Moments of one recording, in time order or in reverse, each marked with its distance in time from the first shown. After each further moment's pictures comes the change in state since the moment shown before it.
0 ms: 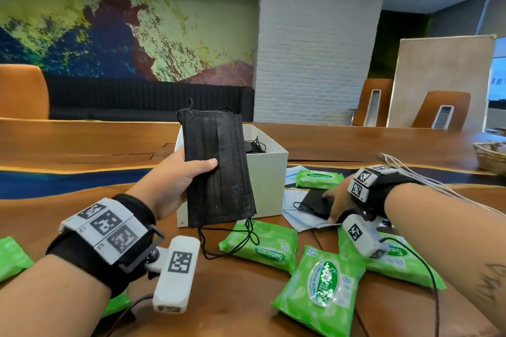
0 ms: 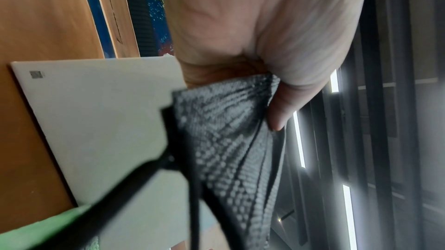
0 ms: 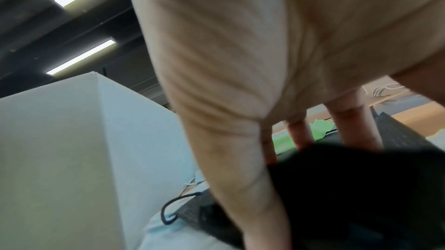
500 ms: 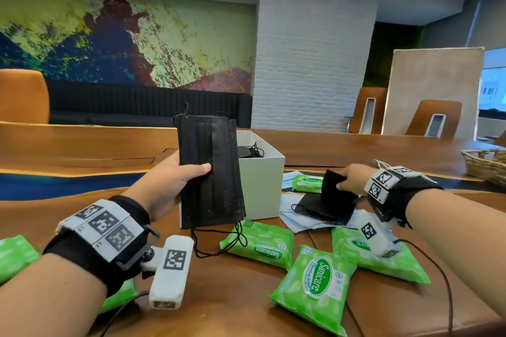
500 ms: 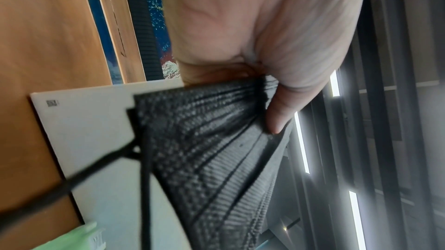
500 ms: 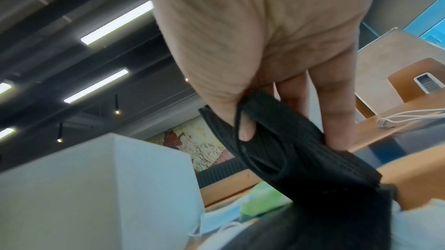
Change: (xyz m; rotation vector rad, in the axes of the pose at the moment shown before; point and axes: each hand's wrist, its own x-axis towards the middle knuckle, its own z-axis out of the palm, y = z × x) left_hand -0.015 0.006 -0.010 0.023 0.038 -0.012; right_hand -0.033 0.030 -0.004 0.417 0.411 0.045
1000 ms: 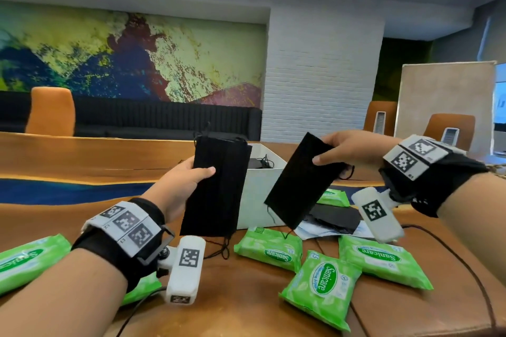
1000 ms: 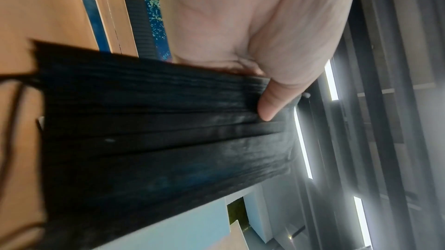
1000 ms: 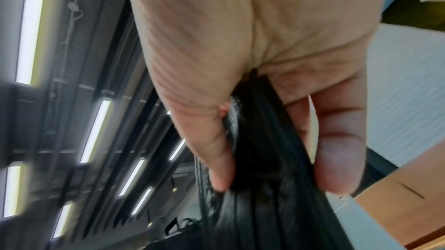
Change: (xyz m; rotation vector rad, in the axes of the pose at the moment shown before) left_hand -0.015 0.012 -0.008 0.028 0.039 -0.019; right_hand -0.094 -0.052 -0.078 0.470 0.004 -0.423
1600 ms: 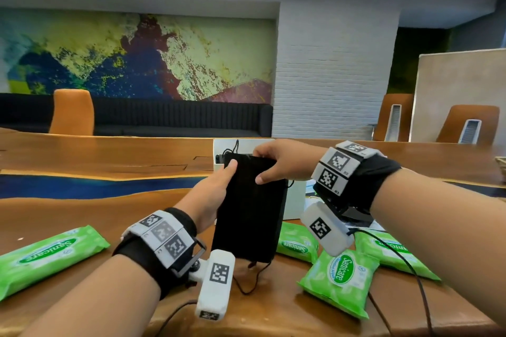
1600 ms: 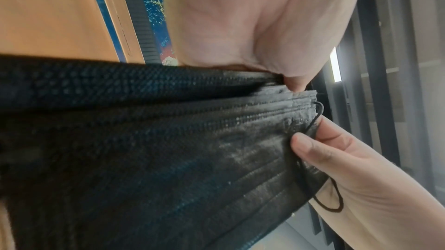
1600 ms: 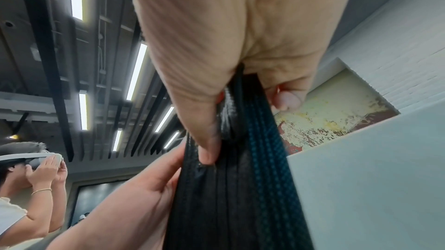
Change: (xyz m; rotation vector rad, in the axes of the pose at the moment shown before) left_hand -0.011 -0.019 0.019 -0.156 -0.031 -0.109; right_hand 0.027 -0.074 0.083 -0.243 -0.065 -0.378
